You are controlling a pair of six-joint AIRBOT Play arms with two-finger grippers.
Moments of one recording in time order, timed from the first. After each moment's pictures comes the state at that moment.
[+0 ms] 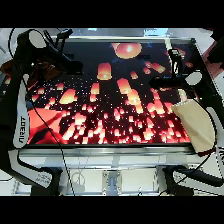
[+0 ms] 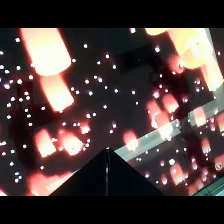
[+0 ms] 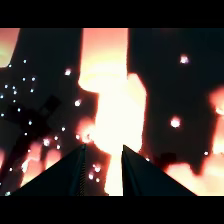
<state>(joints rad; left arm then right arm) -0.17 -1.67 1.99 1.18 -1.49 -1.42 0.03 -1.29 1.21 -1.06 0.85 1.15</state>
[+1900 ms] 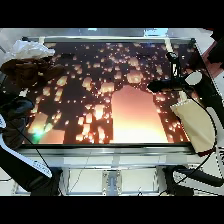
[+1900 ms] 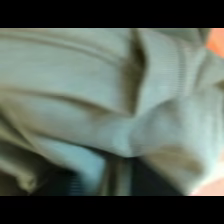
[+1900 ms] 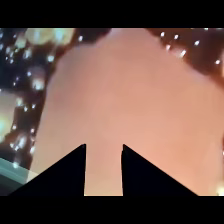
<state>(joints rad) 0.60 -2.03 1.99 1.62 -1.56 -1.70 0.03 -1.29 1.21 -1.05 0.95 1.21</state>
